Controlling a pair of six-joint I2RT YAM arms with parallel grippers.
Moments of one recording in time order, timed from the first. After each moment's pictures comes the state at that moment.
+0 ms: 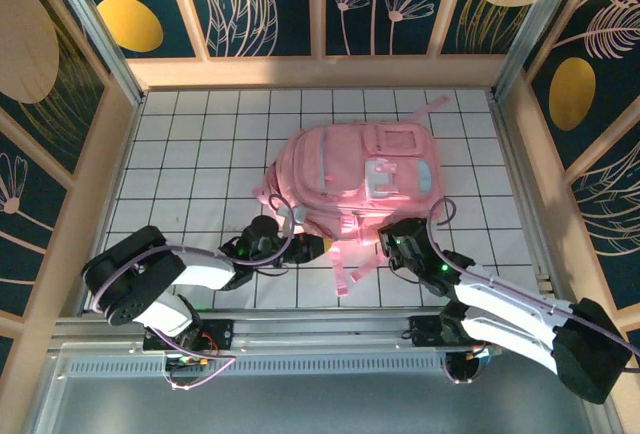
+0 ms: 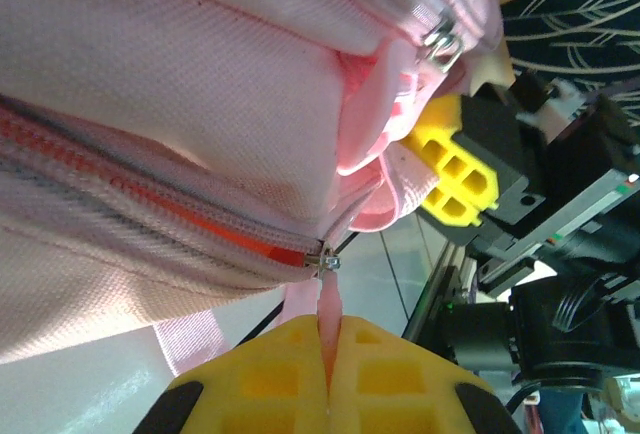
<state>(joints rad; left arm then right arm) -0.86 1.53 0.34 0.80 0.42 -0.99 0.79 0.87 0.28 -0.10 0.23 1.76</state>
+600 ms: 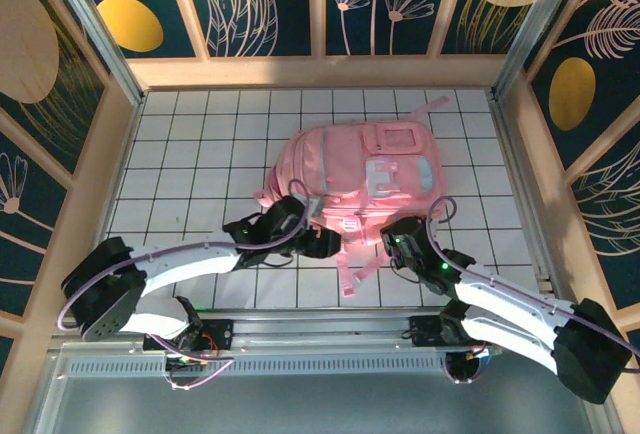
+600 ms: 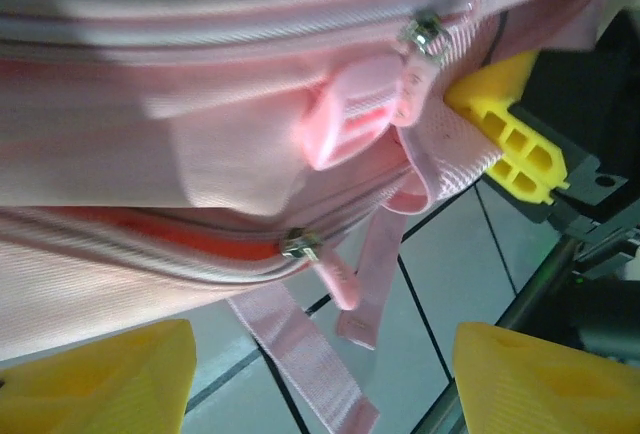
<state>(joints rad) -0.98 1.42 0.75 -0.08 0.17 -0.74 0.79 0.87 0.31 -0.16 0.27 1.72</state>
